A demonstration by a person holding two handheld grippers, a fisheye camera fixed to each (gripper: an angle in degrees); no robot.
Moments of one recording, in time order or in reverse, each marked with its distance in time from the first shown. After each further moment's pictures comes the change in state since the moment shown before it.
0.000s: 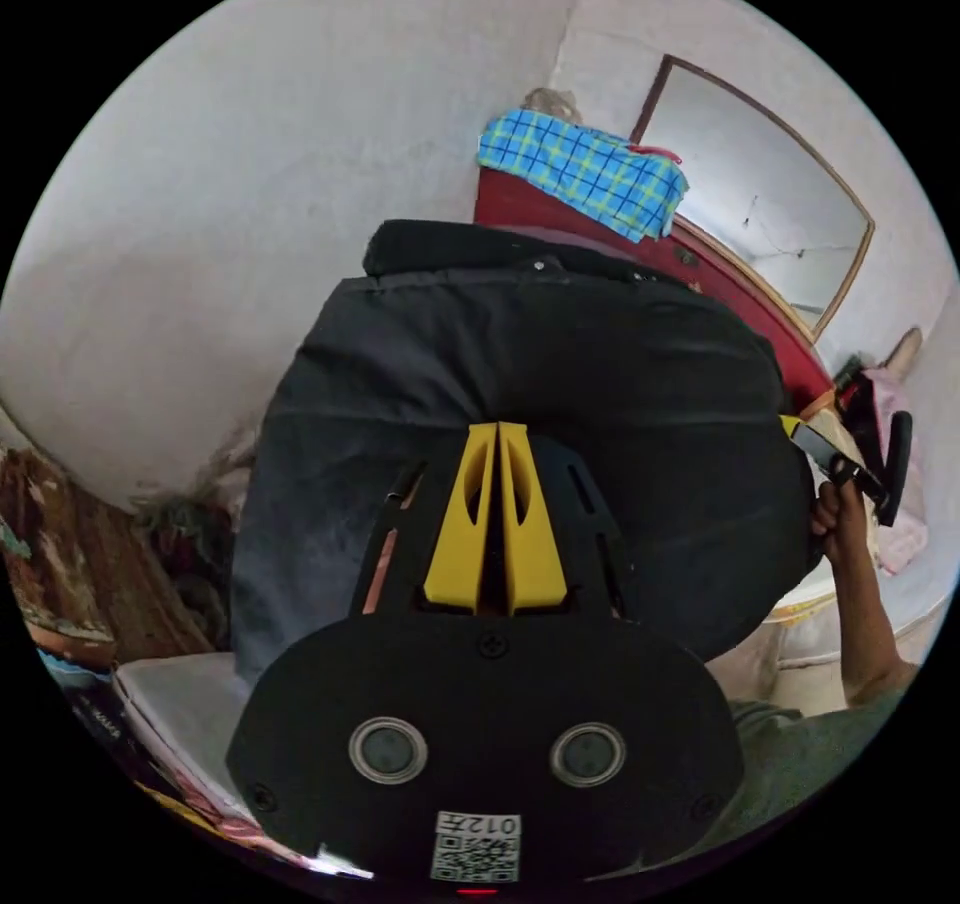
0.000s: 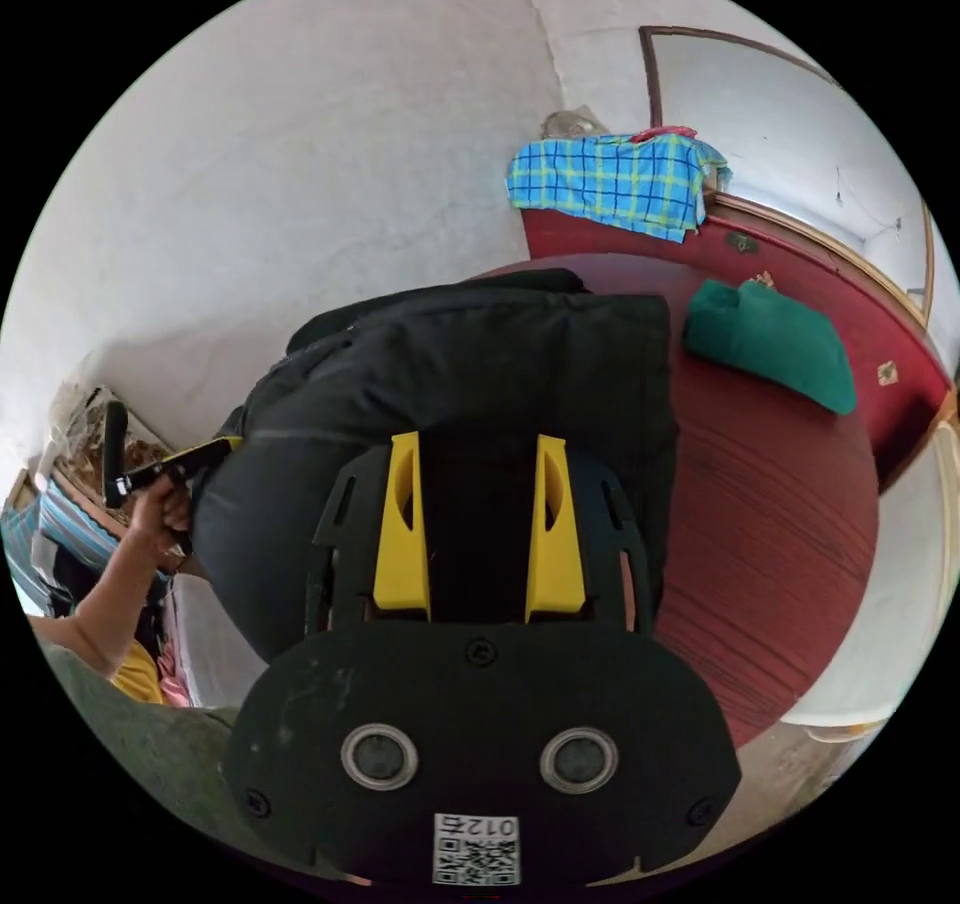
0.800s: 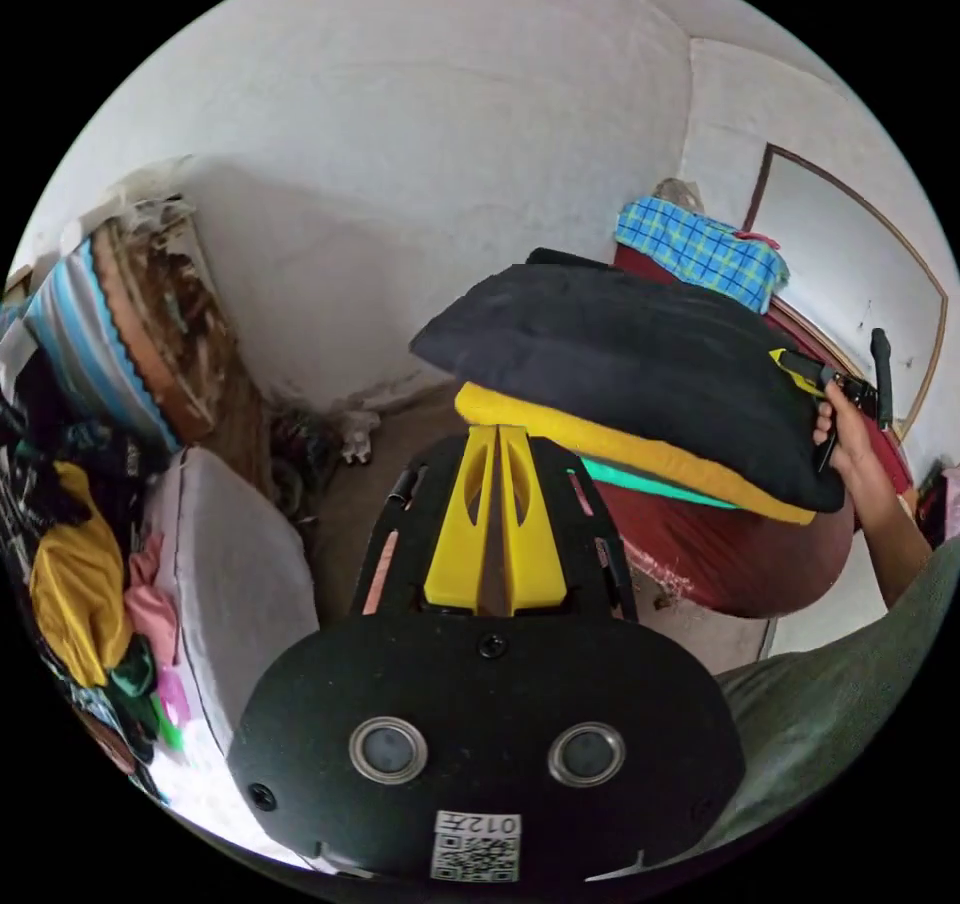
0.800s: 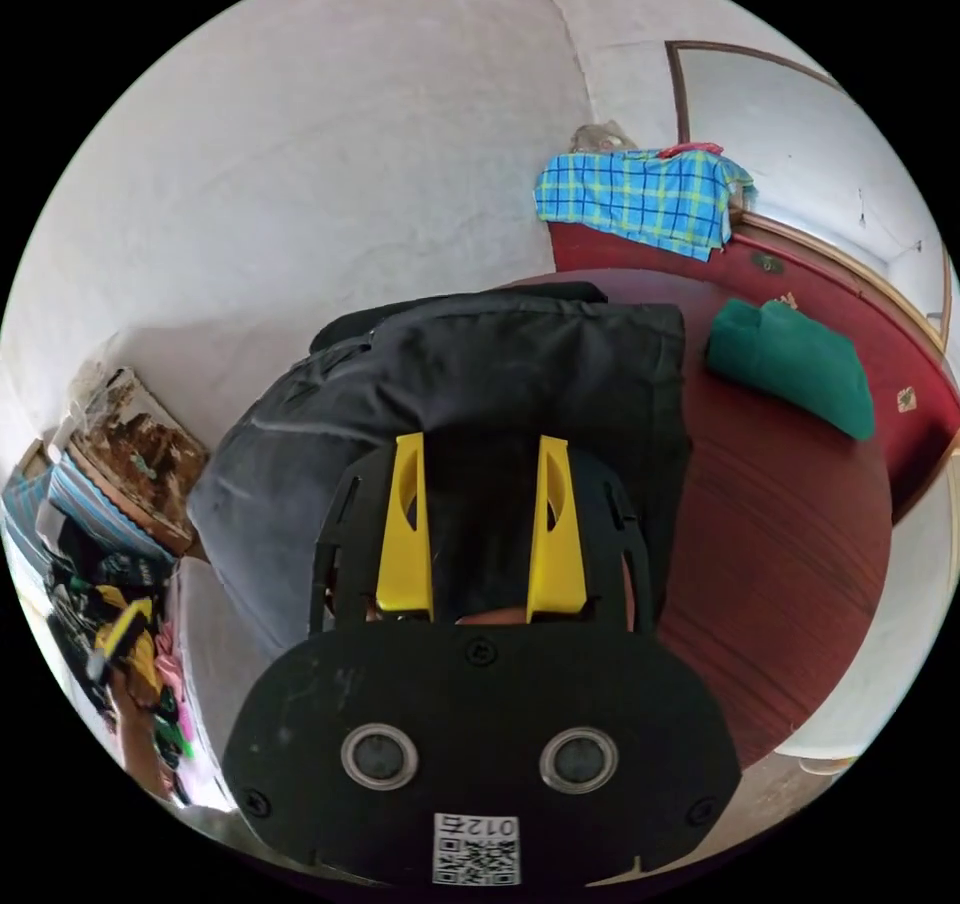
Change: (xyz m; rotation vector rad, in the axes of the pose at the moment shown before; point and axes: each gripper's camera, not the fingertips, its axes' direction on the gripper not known) left arm 0.135 0.235 -0.255 0.165 -0.468 -0.334; right arm -0.009 0.046 -0.055 0.028 -0.101 -0.030
